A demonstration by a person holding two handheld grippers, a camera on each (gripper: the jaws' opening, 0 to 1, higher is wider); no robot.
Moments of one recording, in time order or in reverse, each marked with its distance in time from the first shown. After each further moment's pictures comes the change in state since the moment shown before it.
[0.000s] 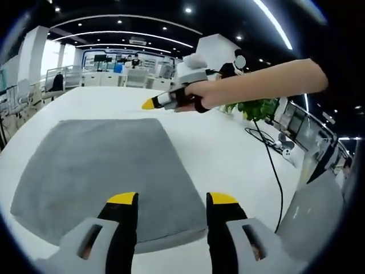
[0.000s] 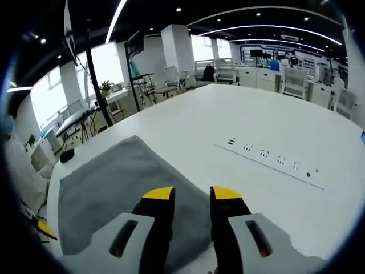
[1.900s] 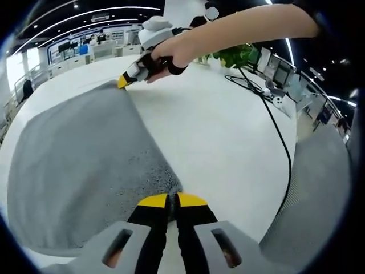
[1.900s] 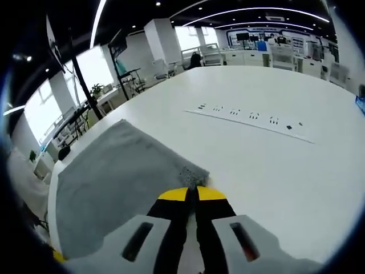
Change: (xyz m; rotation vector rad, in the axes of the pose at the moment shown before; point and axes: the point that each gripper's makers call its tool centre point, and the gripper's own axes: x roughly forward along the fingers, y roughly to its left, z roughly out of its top) left arm 0.047 -0.065 -0.050 0.196 0.301 -0.101; right arm -0.027 -0.055 -0.064 0.117 0.078 -0.005
